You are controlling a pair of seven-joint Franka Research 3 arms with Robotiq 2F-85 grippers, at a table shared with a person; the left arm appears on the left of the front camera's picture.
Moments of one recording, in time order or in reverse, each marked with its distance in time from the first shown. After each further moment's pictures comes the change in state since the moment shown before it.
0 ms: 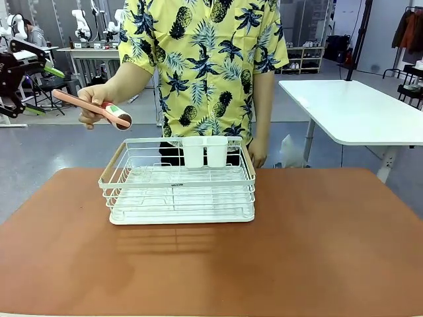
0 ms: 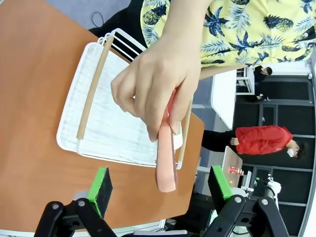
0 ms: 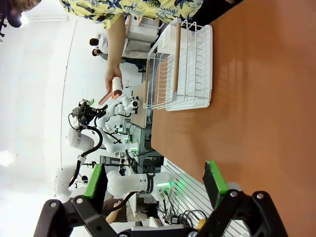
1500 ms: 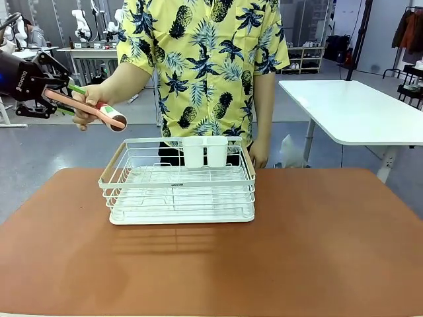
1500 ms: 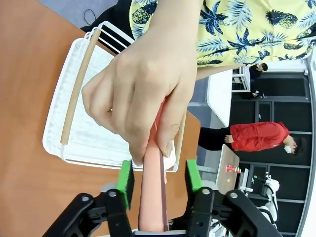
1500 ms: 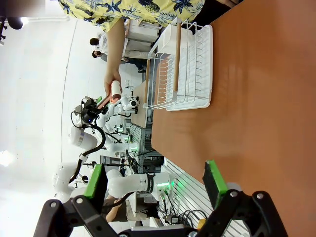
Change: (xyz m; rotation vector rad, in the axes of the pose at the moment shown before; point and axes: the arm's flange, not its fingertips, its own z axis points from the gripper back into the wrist) left arm -0.008 -0.003 -0.034 -0.028 0.005 -0.006; right arm 0.000 0.000 0.000 0.001 0.000 0.000
